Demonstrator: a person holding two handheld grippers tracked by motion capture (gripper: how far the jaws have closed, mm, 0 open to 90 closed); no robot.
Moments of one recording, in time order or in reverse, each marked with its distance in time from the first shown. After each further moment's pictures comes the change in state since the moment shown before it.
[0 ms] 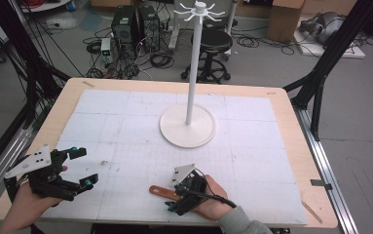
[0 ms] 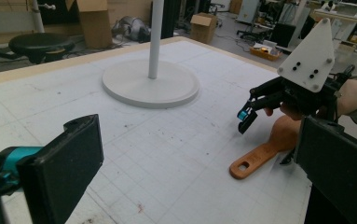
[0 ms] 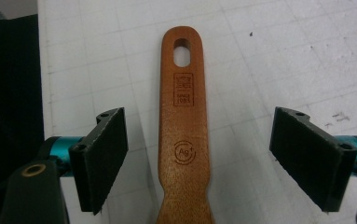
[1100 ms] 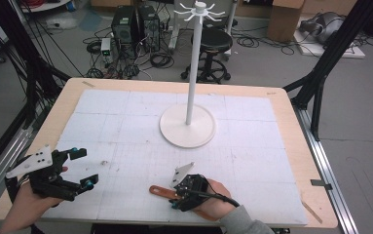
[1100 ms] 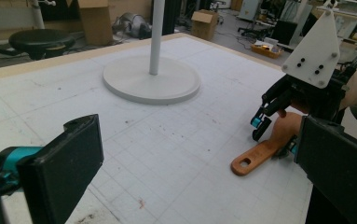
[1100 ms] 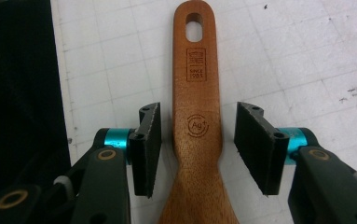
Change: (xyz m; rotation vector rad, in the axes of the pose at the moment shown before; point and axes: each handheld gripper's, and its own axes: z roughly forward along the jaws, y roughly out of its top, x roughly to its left) left arm 0.001 -0.002 0.001 0.013 0.003 -0.002; right arm 0.001 0.002 -0.007 0.092 0.039 0.014
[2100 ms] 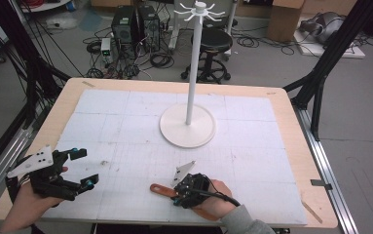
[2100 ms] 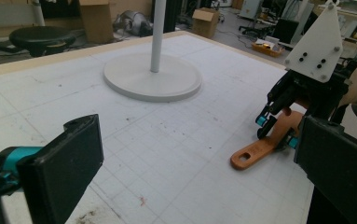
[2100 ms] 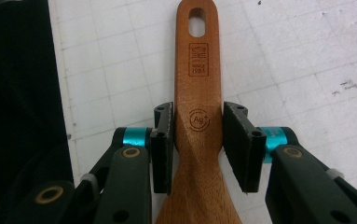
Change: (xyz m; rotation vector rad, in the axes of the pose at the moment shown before) left arm 0.001 -0.001 0.001 0.005 0.004 -0.006; right arm -0.002 -0.001 -0.003 0.004 0.002 0.013
